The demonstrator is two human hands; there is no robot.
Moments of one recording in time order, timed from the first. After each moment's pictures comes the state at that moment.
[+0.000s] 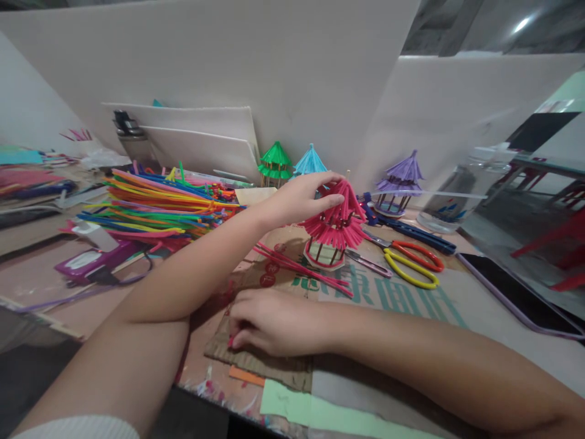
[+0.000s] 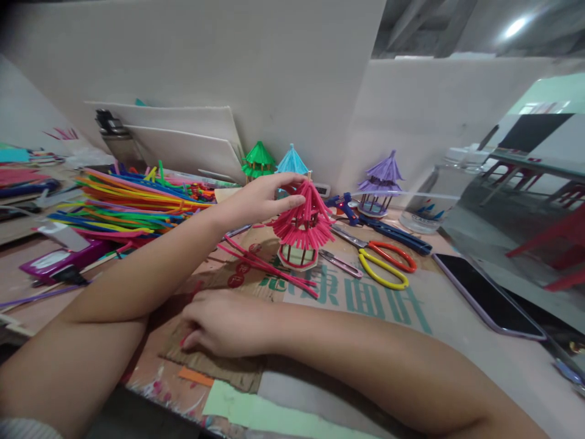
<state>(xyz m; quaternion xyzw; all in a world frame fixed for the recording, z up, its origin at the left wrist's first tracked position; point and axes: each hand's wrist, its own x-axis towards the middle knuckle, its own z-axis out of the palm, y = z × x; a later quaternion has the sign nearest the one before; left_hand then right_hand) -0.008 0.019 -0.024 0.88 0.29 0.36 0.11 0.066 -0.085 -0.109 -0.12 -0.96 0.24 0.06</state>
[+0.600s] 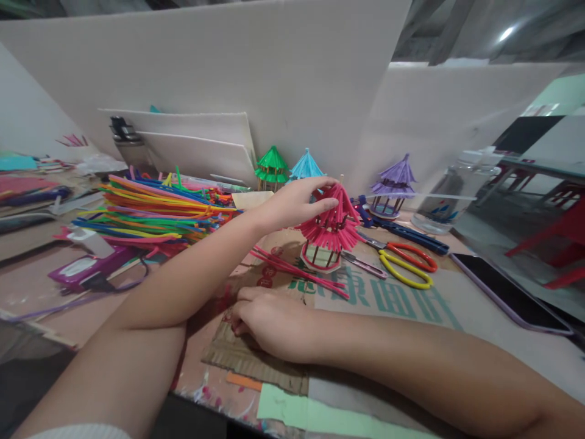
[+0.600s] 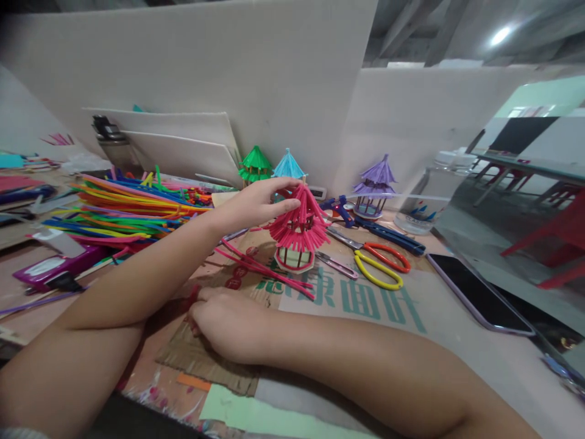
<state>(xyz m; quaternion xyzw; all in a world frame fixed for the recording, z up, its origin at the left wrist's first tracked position) -0.007 0.020 -0.023 0.88 0.30 0.35 0.12 0.063 -0.083 -0.131 -0.18 -0.97 0.16 0.09</state>
